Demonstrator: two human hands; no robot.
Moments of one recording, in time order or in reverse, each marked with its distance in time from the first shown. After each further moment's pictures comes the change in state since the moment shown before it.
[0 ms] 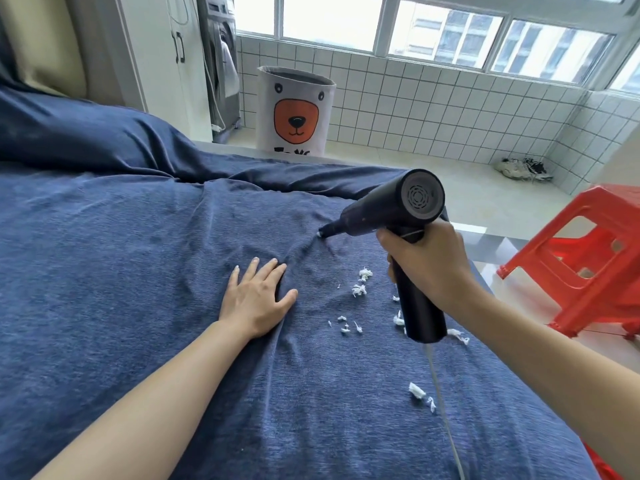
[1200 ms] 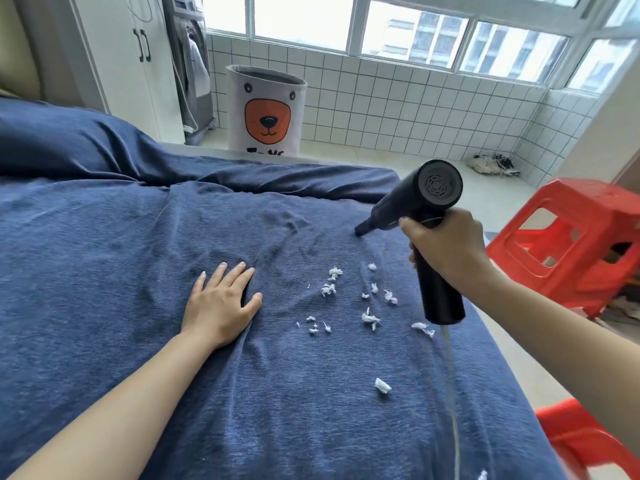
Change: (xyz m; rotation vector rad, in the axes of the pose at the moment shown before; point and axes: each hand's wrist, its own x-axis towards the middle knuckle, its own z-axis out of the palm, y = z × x) left_hand -0.001 -0.003 0.007 0.045 0.025 -0.004; right_hand 0.023 0.032 -0.052 -0.131 0.136 0.101
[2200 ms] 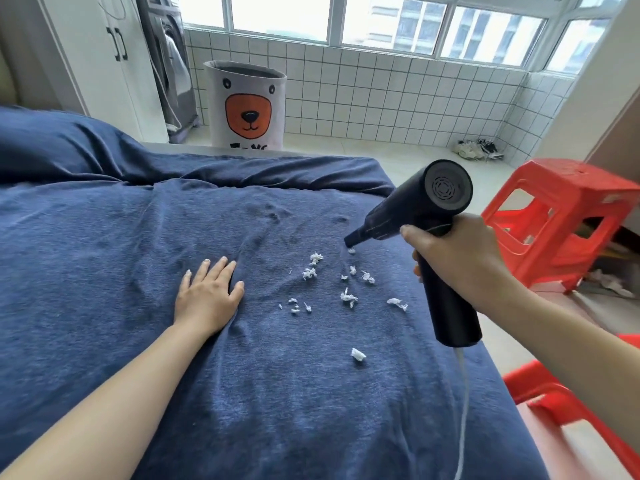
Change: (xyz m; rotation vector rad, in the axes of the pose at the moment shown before) left_hand -0.010 0.014 -0.003 0.013 -0.022 -0.088; right_hand -0.057 0.002 -0.058 0.044 -0.047 0.114
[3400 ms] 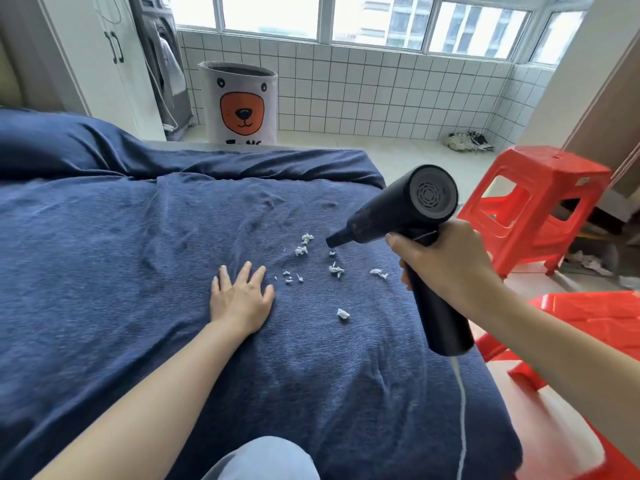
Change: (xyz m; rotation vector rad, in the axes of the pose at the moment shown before) left_hand -0.076 0.061 -0.009 0.034 -0.123 -0.012; right_hand -0.073 0.007 -0.030 -0.003 -0.010 -0.078
